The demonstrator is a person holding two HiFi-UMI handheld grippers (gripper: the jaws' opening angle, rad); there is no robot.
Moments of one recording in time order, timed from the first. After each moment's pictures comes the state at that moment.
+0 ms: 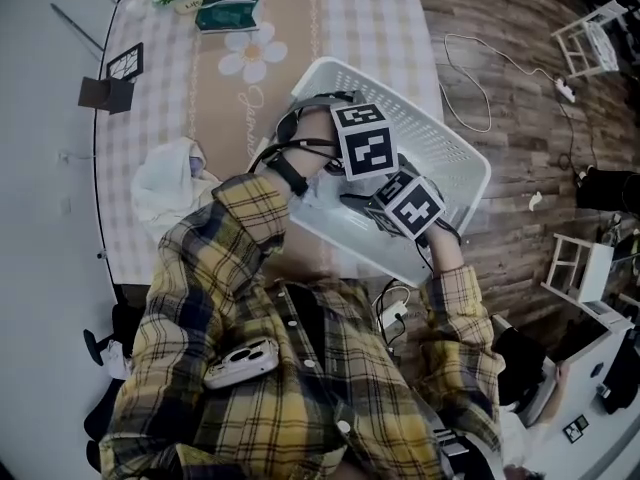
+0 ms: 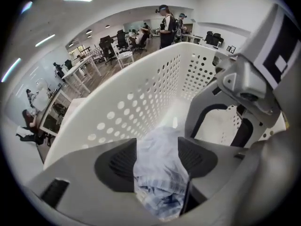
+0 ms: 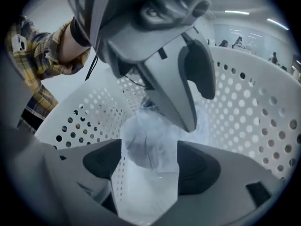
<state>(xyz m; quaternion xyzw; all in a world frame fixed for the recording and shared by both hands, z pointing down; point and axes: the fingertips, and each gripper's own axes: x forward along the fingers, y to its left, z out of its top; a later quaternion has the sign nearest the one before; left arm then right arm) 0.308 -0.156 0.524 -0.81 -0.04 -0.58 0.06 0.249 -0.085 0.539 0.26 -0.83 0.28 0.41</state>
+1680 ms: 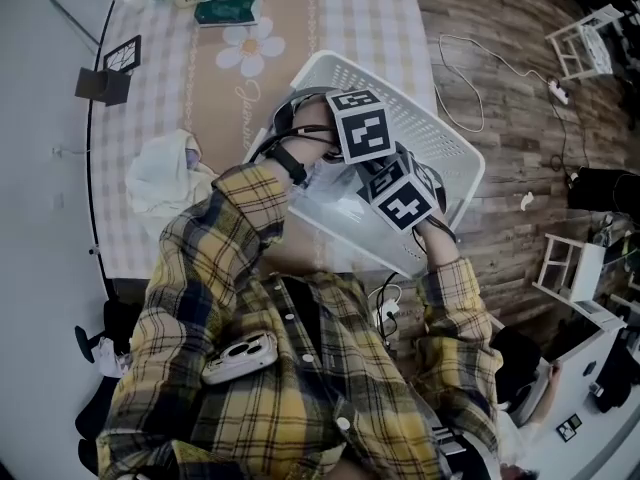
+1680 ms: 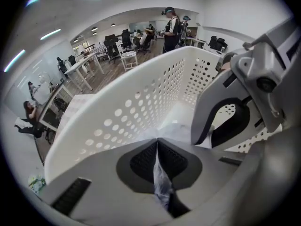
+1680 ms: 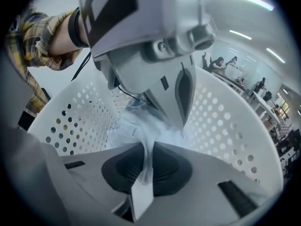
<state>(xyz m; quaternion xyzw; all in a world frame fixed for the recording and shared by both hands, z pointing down) 0.308 -0.162 0.524 -0.82 -0.03 -0.57 0.04 0.268 -0.112 0.521 0.34 -0.80 0.19 0.46</state>
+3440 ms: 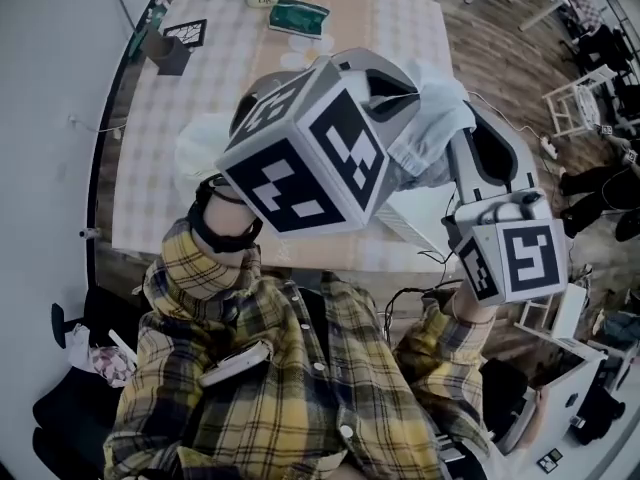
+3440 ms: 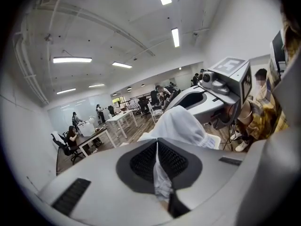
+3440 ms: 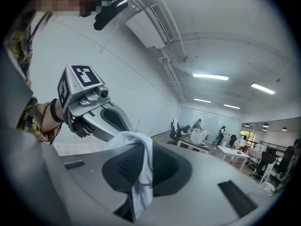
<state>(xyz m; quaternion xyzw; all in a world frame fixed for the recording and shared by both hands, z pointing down) 0.164 -0.101 0.209 -0.95 0.14 -0.26 0.12 0.191 -0.094 0.183 0.55 -0.82 -0.06 0.16</state>
